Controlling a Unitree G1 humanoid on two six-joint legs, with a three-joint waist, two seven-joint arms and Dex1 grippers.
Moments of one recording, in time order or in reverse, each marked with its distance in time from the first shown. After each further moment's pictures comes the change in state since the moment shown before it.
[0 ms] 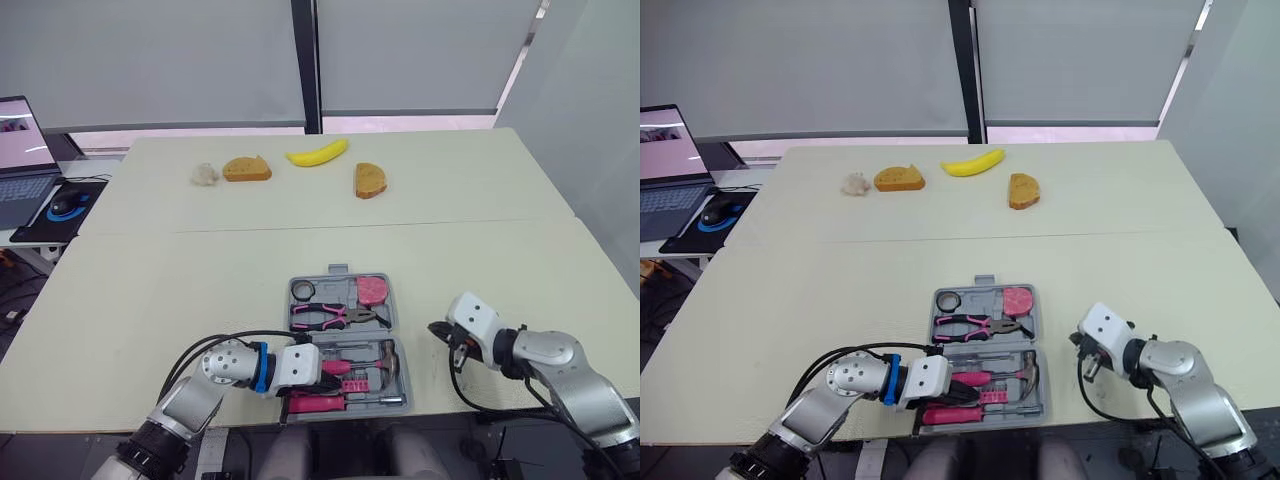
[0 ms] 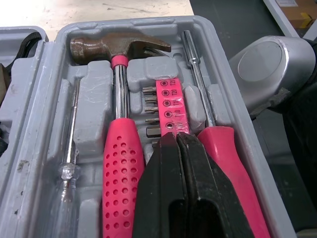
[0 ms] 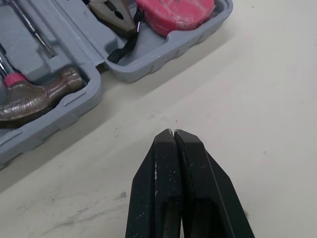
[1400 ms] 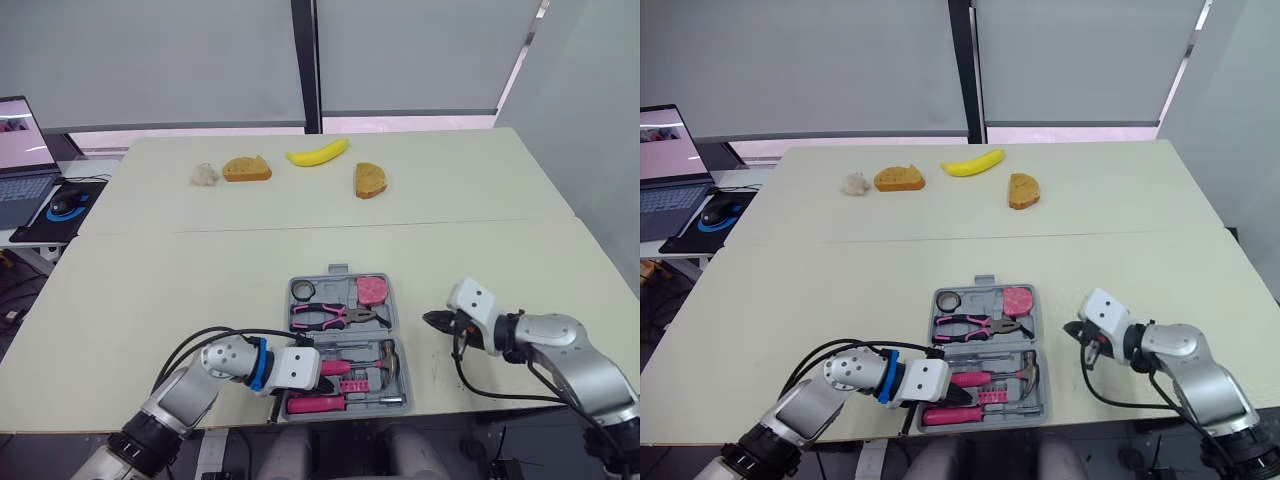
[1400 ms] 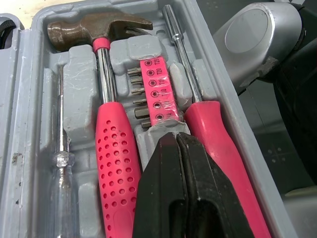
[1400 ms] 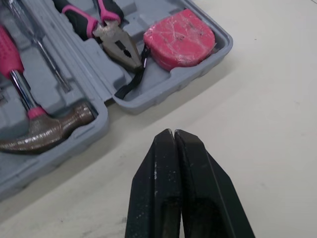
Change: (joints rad) left arm -0.030 0.062 -0.030 -0.057 0.042 0.046 -0.030; right arm -0.139 -0.017 -0.006 0.058 0.174 0.118 0.070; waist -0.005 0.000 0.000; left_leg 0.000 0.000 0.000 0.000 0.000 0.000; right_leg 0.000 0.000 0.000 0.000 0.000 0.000
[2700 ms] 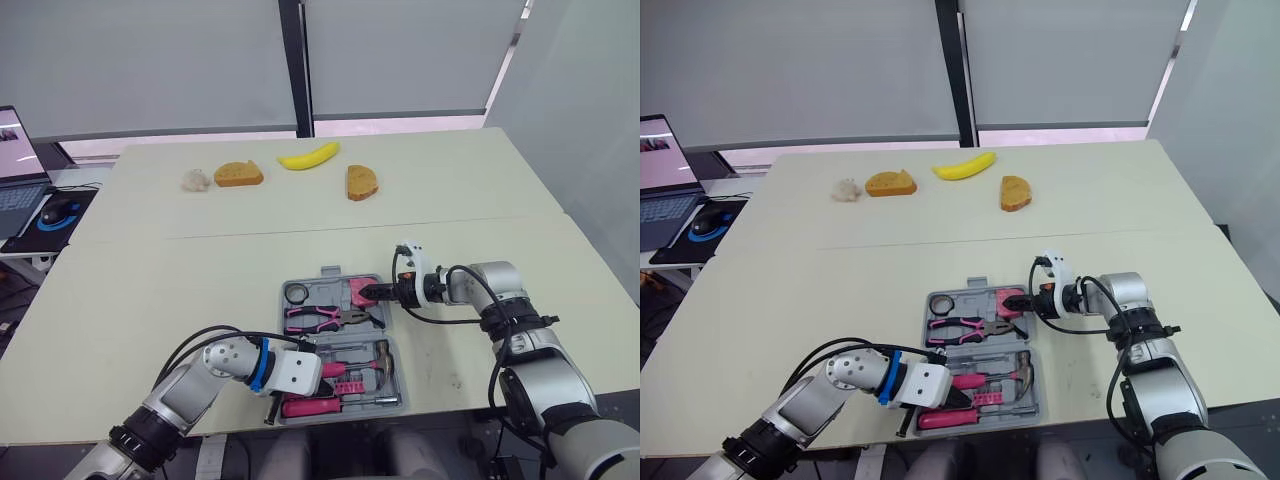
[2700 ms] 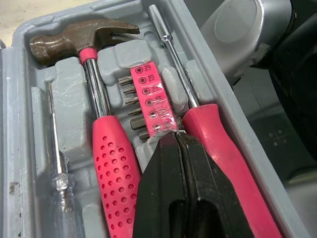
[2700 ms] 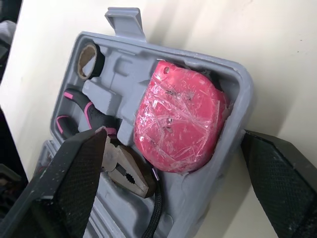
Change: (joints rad) left arm -0.025 0.024 -0.044 0.035 0.027 -0.053 -0.029; right arm -0.629 0.385 0.035 0.940 0.122 0.316 0.023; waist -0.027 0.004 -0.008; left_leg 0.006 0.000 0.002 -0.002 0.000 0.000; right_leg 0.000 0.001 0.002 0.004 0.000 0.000
